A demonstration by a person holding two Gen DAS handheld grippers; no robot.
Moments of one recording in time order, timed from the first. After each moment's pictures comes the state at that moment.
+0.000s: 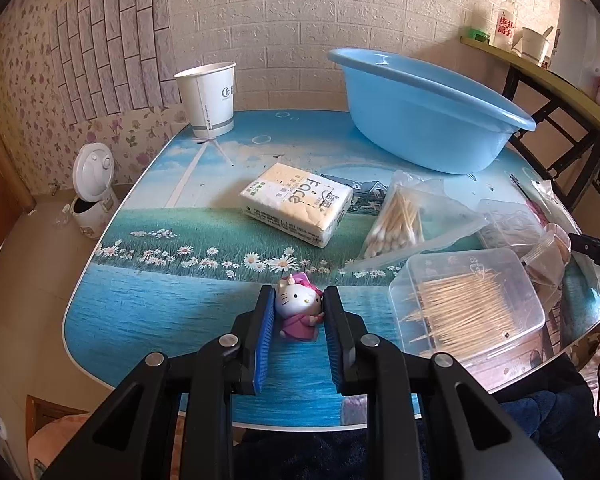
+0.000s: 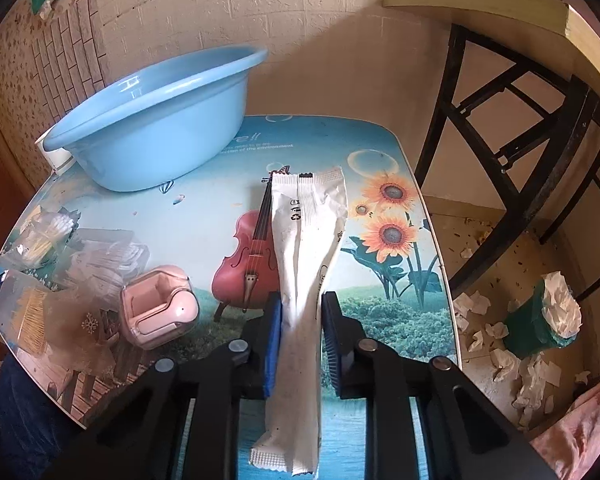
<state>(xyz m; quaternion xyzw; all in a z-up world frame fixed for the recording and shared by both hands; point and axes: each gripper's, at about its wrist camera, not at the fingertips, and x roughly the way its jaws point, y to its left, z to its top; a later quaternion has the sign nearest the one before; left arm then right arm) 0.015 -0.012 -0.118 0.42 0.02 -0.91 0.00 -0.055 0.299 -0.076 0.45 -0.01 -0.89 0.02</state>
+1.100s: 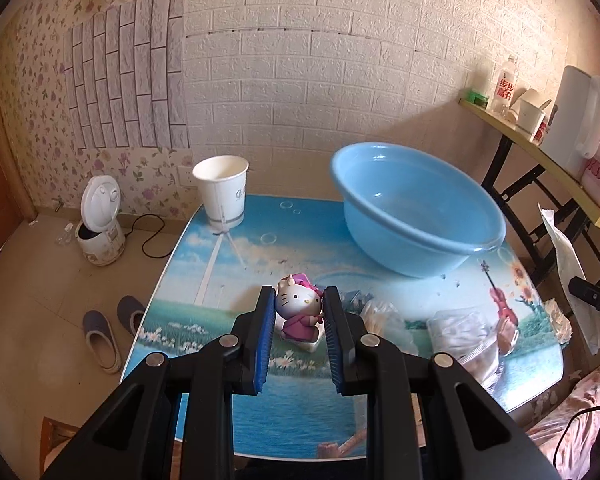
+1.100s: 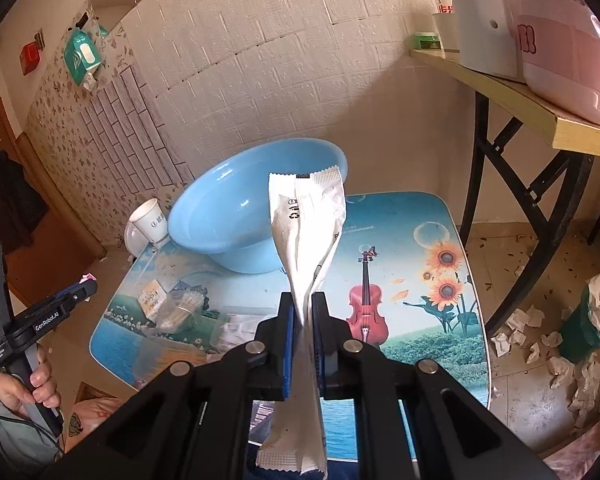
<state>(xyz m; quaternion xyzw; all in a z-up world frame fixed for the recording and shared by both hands) -0.005 -0.021 -0.013 0.36 0.04 -0.93 0.00 -0.023 0.270 0.037 0.37 -0.11 -0.91 0.11</state>
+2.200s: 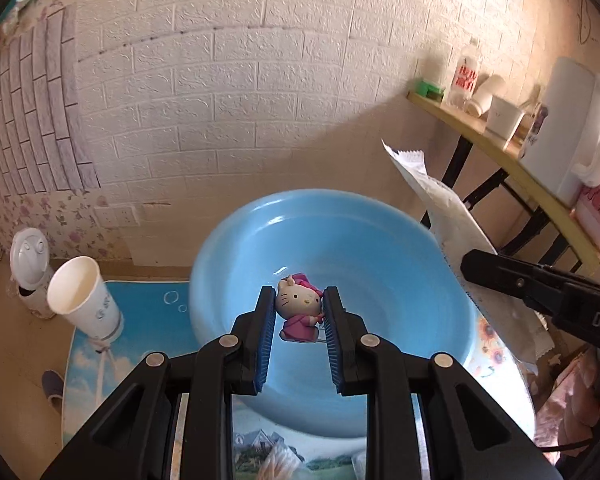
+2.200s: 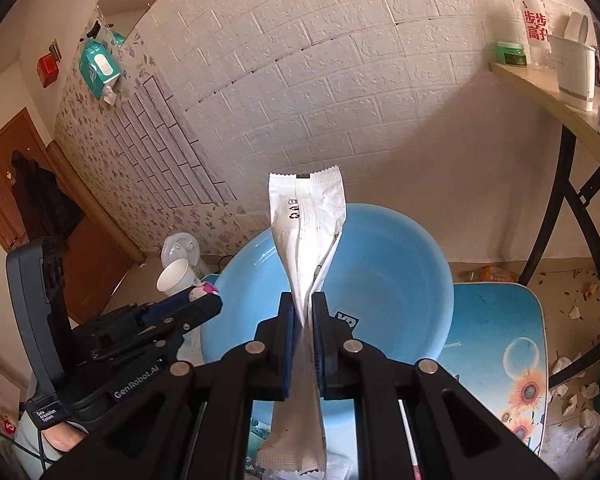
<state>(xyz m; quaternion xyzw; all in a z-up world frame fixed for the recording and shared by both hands) -0.173 0.071 -0.010 0.39 0.01 -0.92 -0.10 -0.198 0.218 0.069 0.38 -0.13 -0.90 0.19</state>
